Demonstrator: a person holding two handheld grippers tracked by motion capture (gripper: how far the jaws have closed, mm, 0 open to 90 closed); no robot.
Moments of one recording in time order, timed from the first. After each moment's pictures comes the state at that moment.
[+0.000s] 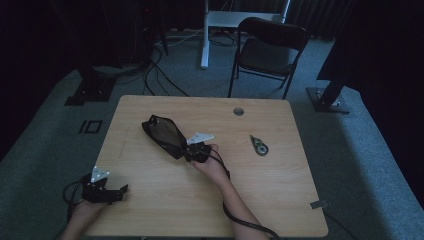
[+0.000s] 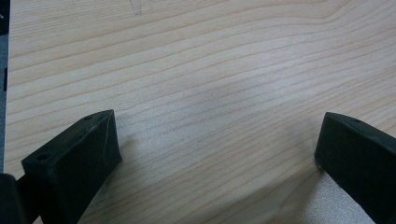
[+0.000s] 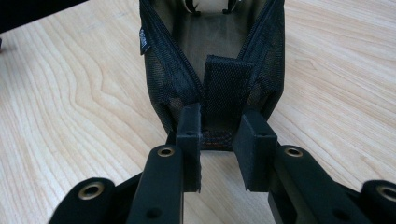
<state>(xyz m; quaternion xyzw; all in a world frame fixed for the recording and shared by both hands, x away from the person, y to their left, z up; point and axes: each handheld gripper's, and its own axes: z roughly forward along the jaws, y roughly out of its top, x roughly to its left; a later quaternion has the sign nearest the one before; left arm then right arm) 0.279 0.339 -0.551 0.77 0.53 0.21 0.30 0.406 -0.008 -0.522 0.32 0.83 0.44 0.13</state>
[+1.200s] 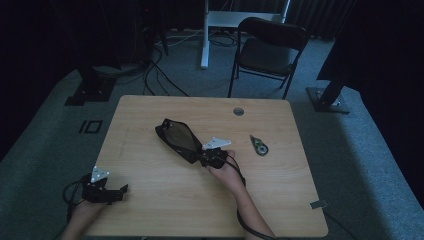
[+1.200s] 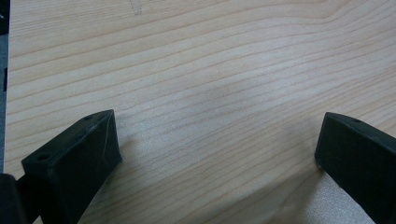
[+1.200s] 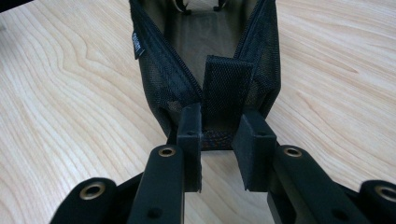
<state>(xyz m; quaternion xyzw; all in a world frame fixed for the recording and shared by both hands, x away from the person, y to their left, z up) 0.279 0.339 -0.551 0.77 0.53 0.21 0.30 0.385 -0.060 -0.521 0.34 0.82 0.43 0.14</state>
